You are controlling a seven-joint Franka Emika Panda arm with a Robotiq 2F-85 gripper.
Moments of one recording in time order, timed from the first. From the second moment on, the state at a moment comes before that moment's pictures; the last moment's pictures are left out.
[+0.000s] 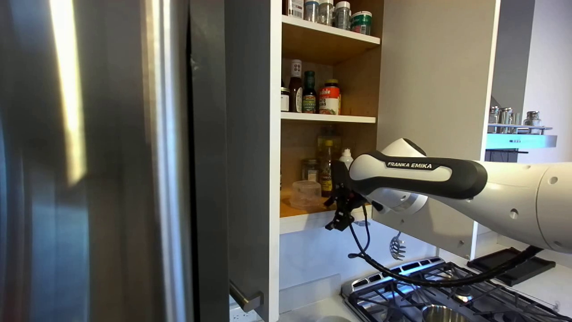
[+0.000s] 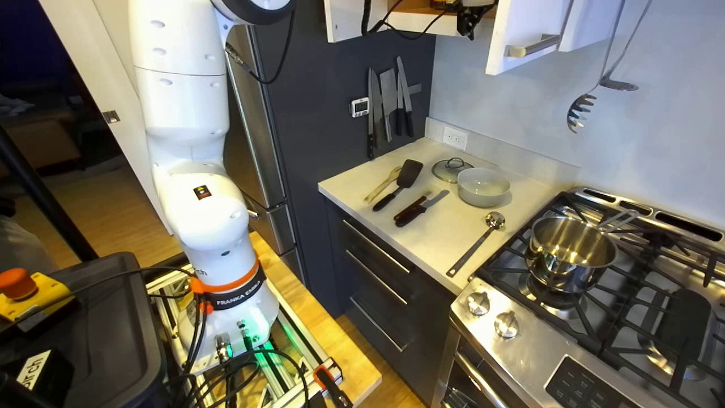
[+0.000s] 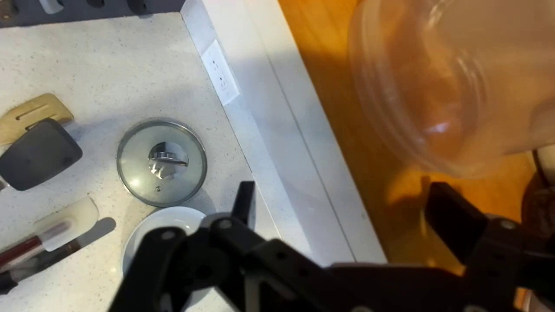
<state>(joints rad) -0.04 0.21 -0.05 -1.49 0.50 2.41 1.55</state>
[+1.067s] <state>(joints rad) -0.05 0.23 -0.04 -1.43 0.59 2.48 1.57</state>
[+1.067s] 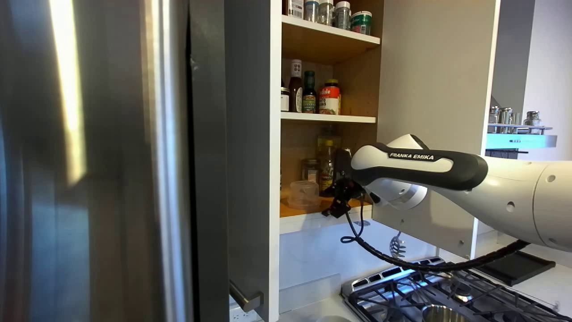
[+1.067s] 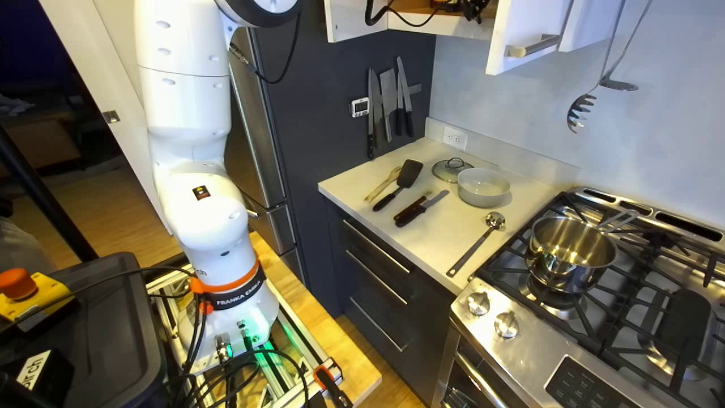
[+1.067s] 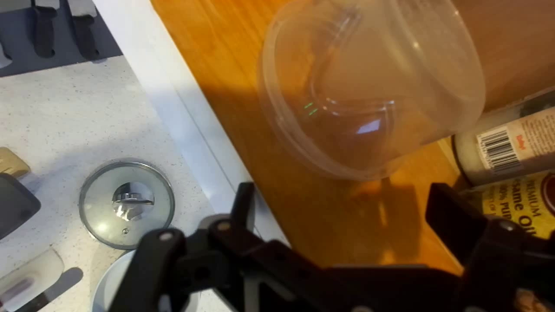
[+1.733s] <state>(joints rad) -0.06 0.23 -0.04 -1.43 0.64 2.48 1.61</state>
